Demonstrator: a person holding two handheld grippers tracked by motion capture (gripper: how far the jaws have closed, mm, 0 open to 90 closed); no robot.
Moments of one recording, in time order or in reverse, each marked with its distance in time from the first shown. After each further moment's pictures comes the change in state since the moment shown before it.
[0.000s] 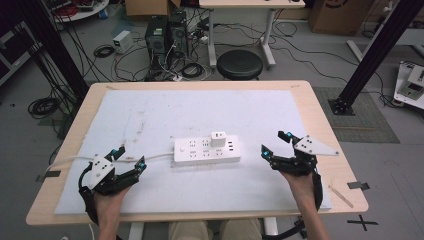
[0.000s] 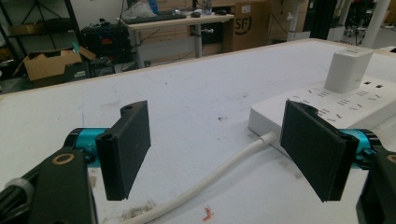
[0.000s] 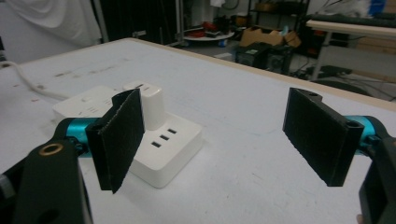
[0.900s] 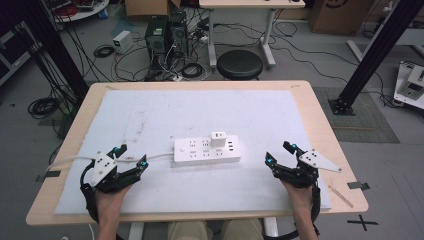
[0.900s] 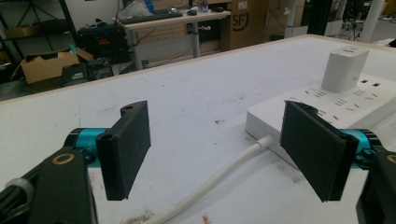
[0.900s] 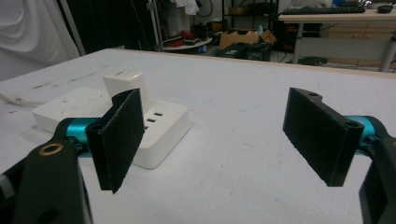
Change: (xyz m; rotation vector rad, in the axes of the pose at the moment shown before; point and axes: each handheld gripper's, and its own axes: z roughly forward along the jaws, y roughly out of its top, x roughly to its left) left arm -0.003 0.007 0.004 0.009 -0.009 0.018; right arm 0.003 -0.037 -0.010 -0.045 -0.084 0.109
